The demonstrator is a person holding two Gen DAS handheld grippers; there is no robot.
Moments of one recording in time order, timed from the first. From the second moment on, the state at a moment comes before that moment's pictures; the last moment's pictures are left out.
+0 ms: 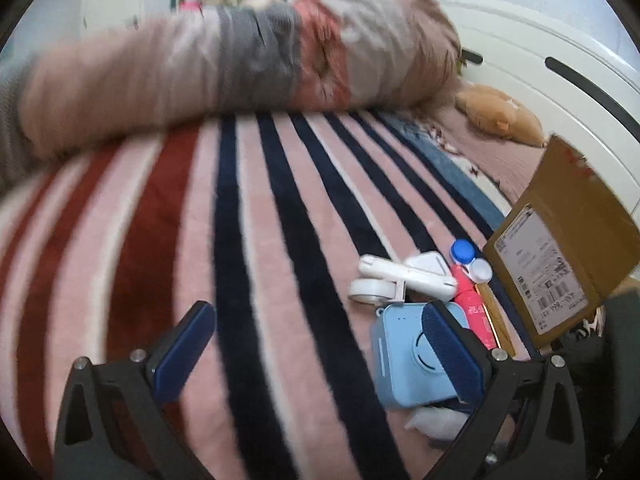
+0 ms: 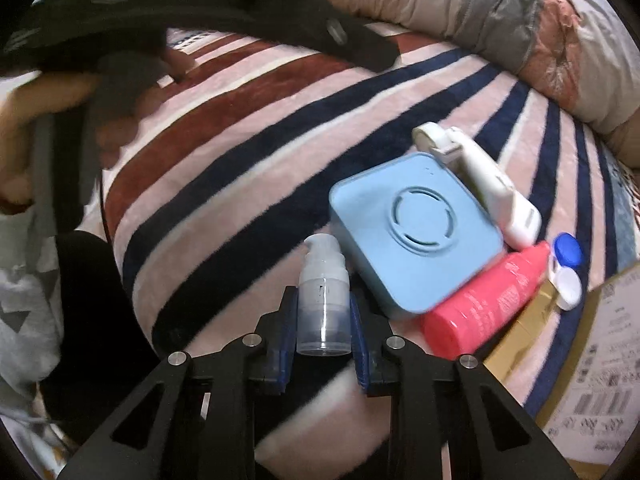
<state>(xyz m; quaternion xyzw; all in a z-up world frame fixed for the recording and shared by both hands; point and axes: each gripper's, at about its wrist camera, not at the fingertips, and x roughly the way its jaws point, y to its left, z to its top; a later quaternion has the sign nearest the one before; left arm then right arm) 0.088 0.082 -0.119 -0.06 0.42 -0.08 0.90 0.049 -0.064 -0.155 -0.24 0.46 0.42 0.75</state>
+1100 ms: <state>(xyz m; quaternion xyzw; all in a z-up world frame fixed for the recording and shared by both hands) 0.125 0.076 -0.153 -0.09 0.46 -0.13 0.87 0.014 -0.096 -0.084 -0.19 0.40 0.43 0.79</state>
